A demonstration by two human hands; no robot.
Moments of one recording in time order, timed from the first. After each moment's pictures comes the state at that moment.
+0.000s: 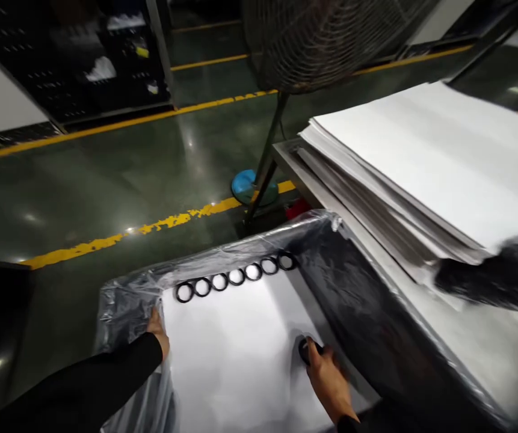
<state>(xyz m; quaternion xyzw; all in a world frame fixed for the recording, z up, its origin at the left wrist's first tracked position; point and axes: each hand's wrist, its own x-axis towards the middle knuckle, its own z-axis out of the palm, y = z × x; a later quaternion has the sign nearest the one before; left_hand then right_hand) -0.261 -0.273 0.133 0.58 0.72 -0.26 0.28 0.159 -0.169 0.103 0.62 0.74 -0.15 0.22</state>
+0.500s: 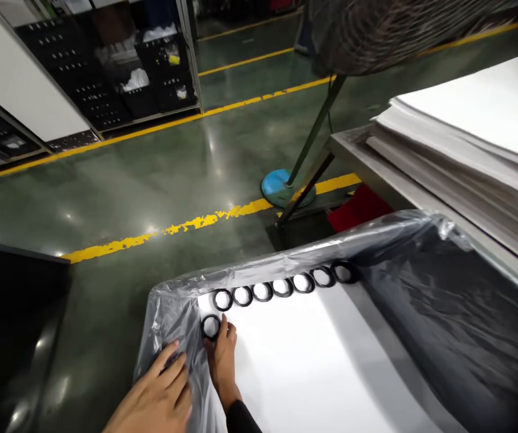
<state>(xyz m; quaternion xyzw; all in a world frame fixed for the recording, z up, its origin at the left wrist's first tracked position) -0.288 -0.341 0.260 0.83 0.55 -0.08 0.03 -0.176 -0.292 0.046 0.54 0.68 -0.46 -0.19</state>
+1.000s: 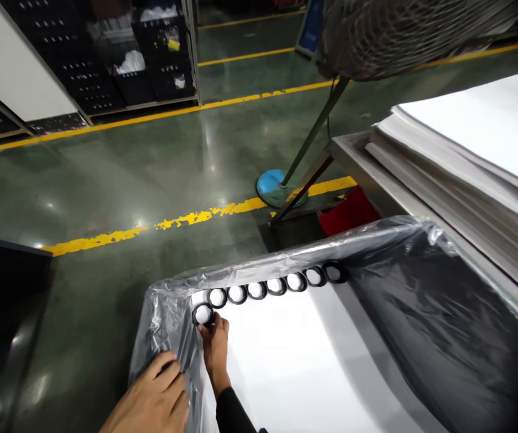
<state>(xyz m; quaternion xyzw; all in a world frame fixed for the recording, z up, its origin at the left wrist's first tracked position) -0.287 -0.346 0.248 0.81 0.59 0.06 0.02 -0.187 -0.284 0.026 0.57 0.59 -0.52 -0.24</state>
